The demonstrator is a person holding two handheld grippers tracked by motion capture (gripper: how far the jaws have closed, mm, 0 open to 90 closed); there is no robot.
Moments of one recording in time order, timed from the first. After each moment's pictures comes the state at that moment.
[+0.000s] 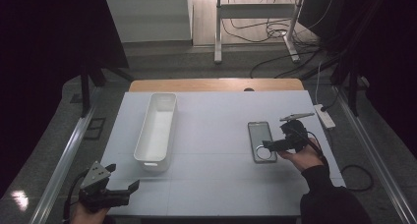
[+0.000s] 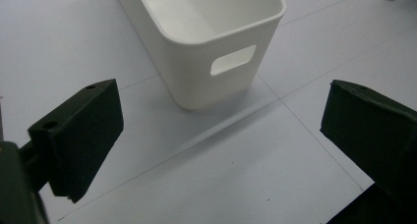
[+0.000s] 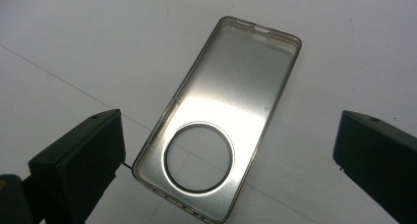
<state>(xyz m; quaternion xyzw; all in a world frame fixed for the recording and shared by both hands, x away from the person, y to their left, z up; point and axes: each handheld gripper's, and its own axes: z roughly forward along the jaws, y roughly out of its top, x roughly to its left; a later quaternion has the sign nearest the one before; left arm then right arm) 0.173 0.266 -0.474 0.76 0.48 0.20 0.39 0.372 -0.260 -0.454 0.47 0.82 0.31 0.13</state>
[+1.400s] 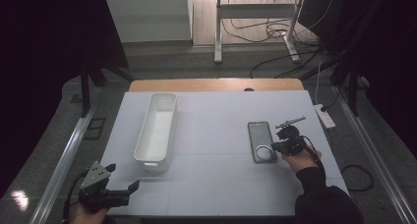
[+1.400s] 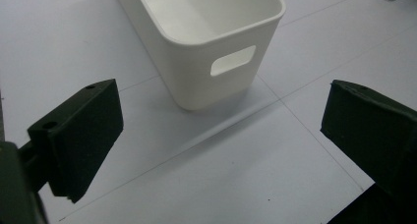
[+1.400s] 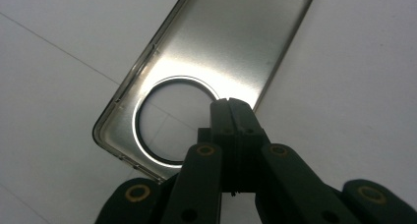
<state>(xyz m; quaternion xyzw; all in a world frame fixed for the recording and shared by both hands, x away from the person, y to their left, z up) 0.172 0.265 -0.473 0.76 0.48 0.20 0.39 0.377 -0.263 -0.484 0.46 0.85 0.24 0.12</state>
